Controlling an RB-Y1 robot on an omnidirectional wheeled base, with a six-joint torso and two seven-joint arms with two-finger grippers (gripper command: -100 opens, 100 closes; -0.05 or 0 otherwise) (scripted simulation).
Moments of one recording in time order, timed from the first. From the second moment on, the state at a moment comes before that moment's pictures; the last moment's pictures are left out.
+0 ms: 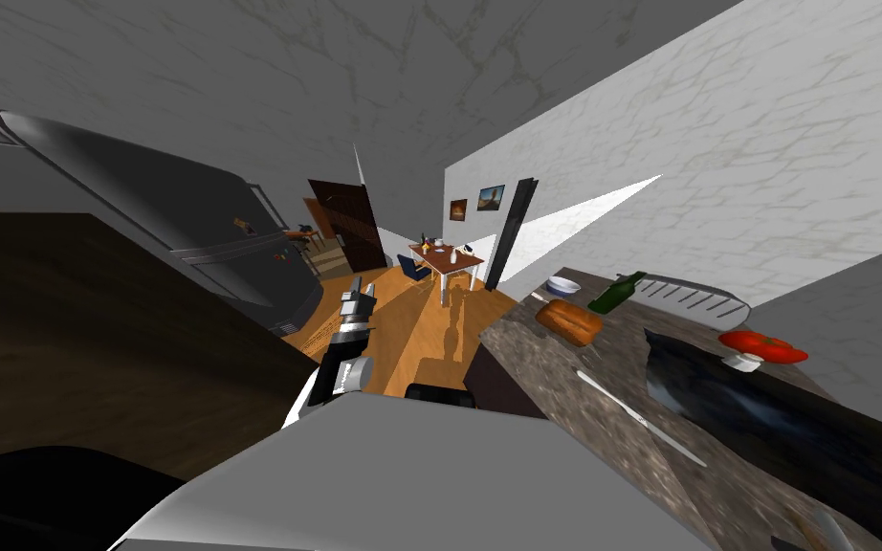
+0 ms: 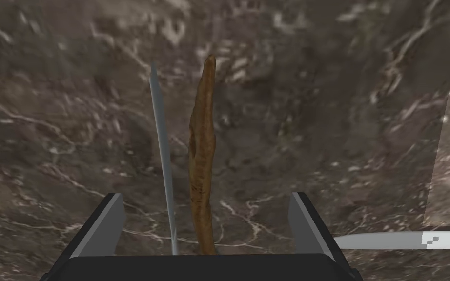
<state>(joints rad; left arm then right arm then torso) 0.48 -0.03 0.07 -2.22 0.01 -0.38 0.12 0.80 -1.57 0.53 -1.00 0.08 -0.48 -0.69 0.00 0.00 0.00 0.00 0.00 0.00</state>
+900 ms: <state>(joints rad) 0.48 -0.03 0.07 -2.22 0.01 -0.38 0.12 0.68 -1.63 0.64 -1.13 0.09 -0.37 -0.72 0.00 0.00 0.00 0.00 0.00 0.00</state>
